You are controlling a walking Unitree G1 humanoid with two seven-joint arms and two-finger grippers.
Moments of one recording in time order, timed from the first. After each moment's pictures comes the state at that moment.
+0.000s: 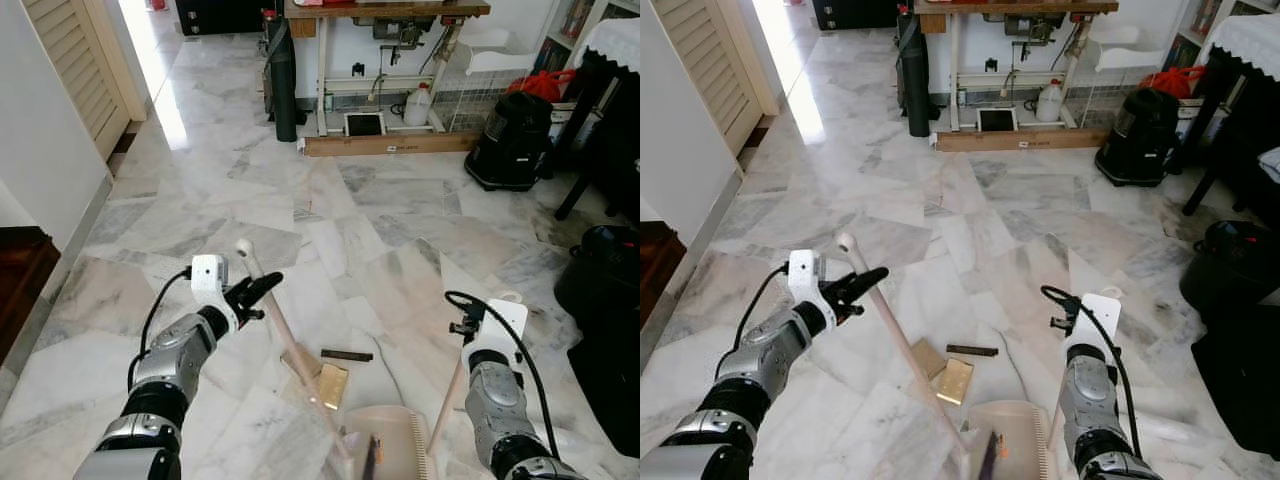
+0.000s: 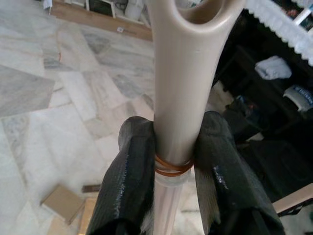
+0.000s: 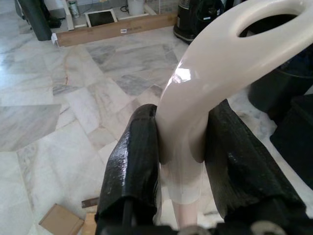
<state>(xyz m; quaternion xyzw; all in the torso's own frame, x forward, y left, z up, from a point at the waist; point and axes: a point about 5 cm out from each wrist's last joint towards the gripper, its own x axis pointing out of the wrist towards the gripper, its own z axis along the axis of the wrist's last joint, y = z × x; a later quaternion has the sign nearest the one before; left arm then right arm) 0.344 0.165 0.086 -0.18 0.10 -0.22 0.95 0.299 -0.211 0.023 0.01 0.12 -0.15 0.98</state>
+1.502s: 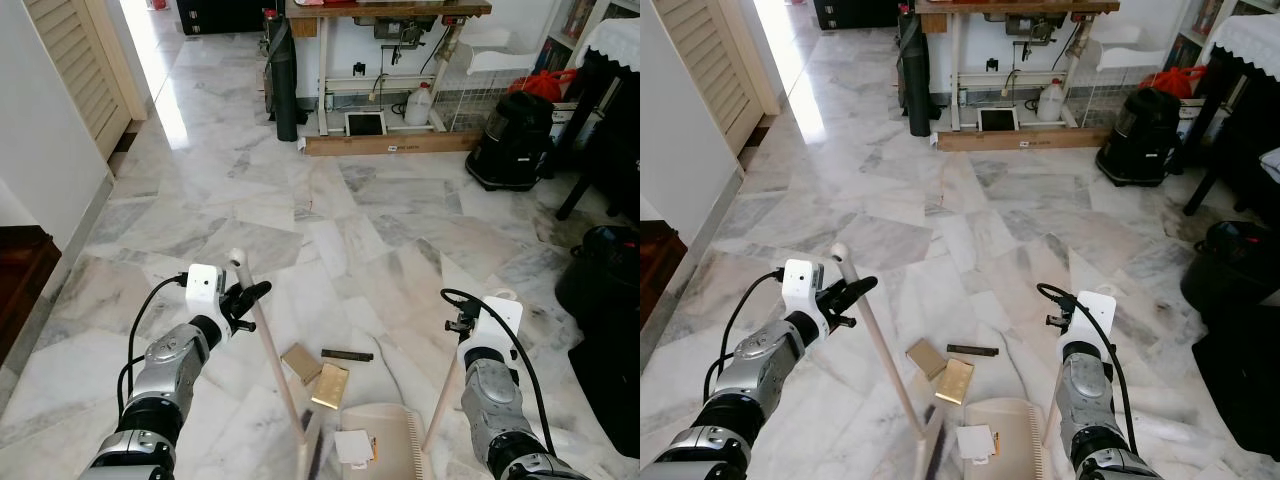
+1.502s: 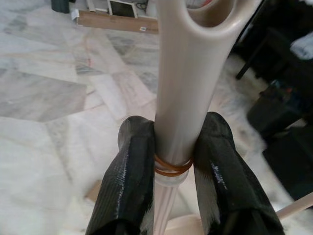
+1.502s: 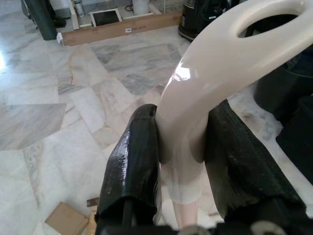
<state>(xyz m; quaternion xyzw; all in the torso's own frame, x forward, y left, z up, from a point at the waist) 0.335 0.168 0.074 -0.11 0.10 -0.19 0.97 0.302 -0.209 0.025 0.01 0.12 -0.14 0.98</state>
